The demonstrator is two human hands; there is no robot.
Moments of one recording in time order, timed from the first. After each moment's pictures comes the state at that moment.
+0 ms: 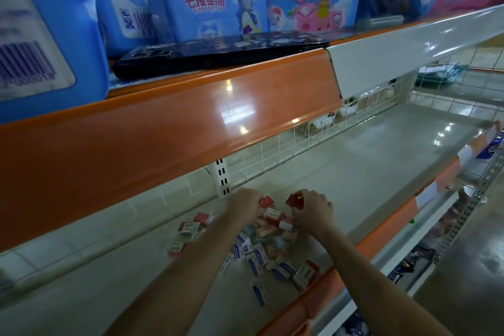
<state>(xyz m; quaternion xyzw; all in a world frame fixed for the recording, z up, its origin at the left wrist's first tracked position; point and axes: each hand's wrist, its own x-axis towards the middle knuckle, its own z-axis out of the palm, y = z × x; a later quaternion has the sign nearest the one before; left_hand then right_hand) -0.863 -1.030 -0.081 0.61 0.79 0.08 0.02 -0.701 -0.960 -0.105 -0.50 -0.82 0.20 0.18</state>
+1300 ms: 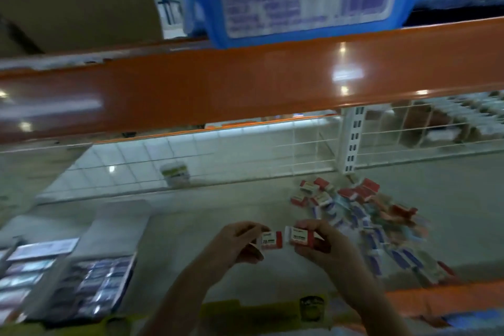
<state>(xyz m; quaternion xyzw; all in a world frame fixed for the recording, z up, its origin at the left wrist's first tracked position) -0.870 -1.351 -0.056 0.16 0.72 0.58 0.36 -0.746 -1.187 -0.082 -0.18 -0.72 0.66 0.15</state>
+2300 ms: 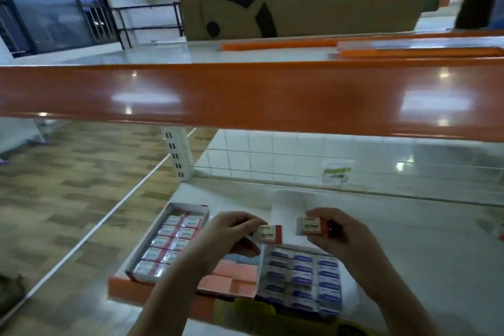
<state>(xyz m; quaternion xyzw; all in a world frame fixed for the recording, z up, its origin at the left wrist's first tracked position) -1.006 -1.692 -0.007 0.12 0.74 0.61 0.25 -0.922 -1.487 -0.018 -0.05 -0.80 0.58 0.13</state>
